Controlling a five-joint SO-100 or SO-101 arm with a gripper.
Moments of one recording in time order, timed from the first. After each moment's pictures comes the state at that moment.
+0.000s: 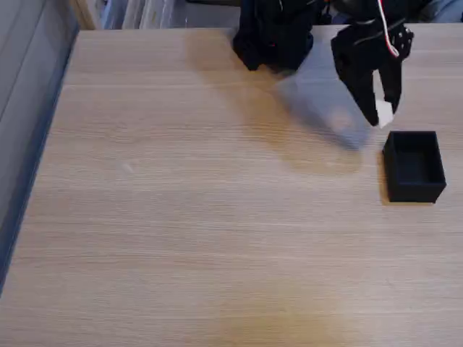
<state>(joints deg) -30.5 126.4 121.1 58.1 -94.4</state>
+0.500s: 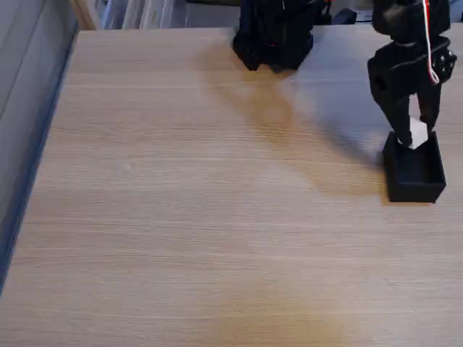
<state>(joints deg) -31.9 104.6 101.0 59.8 -86.7</state>
